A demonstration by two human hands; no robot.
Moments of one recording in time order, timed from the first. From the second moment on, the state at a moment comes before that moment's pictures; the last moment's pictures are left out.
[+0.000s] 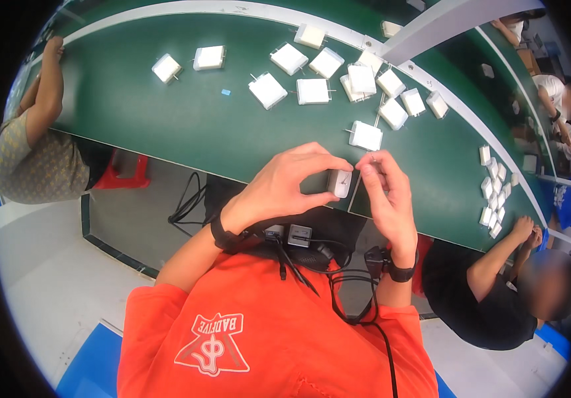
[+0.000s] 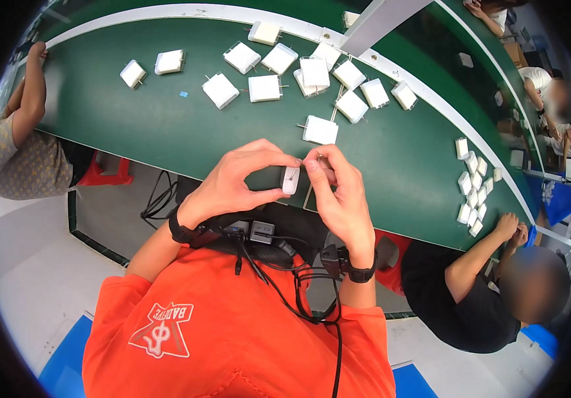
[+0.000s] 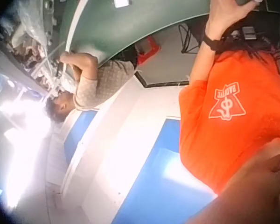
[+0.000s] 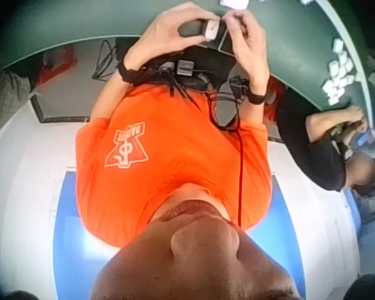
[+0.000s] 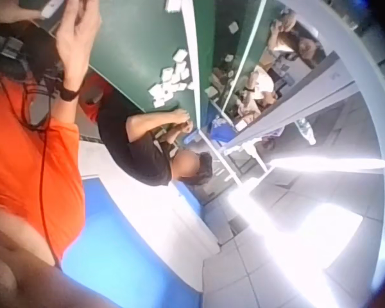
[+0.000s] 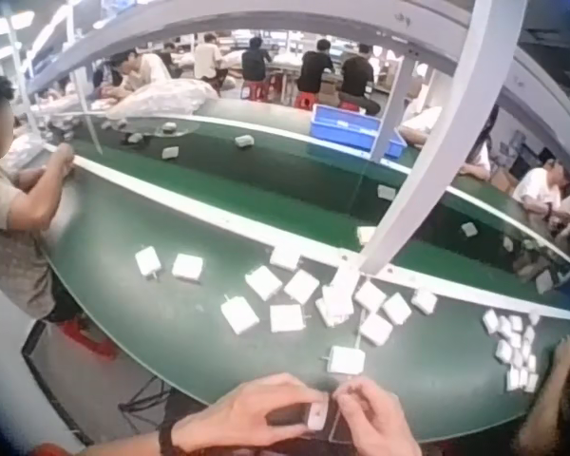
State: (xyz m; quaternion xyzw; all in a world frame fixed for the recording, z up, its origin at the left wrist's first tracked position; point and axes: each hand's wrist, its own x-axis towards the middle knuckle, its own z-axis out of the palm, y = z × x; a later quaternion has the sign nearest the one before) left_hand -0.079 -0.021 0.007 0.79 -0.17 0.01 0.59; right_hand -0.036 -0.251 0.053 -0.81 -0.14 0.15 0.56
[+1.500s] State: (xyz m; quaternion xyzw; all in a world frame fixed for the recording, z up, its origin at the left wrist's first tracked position) left_hand -0.079 -0.023 0.006 0.80 -0.16 0.02 0.58; right_hand -0.034 -0.249 0.046 -0.81 -0.24 0.03 0.54
